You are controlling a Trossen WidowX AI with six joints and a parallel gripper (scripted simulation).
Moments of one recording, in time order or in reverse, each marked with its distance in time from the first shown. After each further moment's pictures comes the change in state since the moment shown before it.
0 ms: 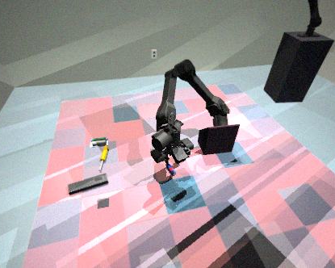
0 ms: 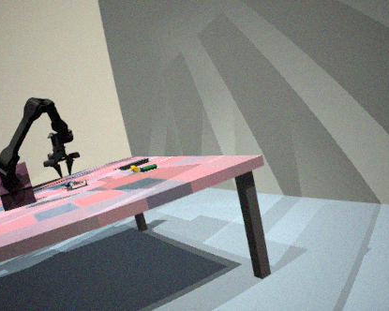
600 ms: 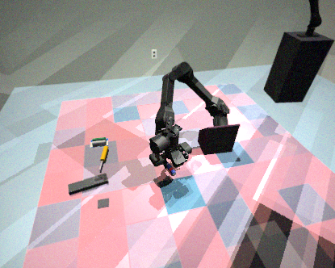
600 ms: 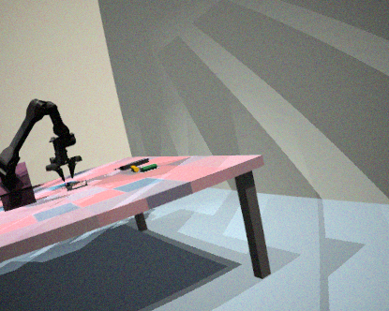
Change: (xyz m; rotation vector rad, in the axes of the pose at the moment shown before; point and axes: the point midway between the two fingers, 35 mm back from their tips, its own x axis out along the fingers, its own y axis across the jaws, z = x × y) arm 0.022 -0.006 -0.001 0.000 0.002 -0.012
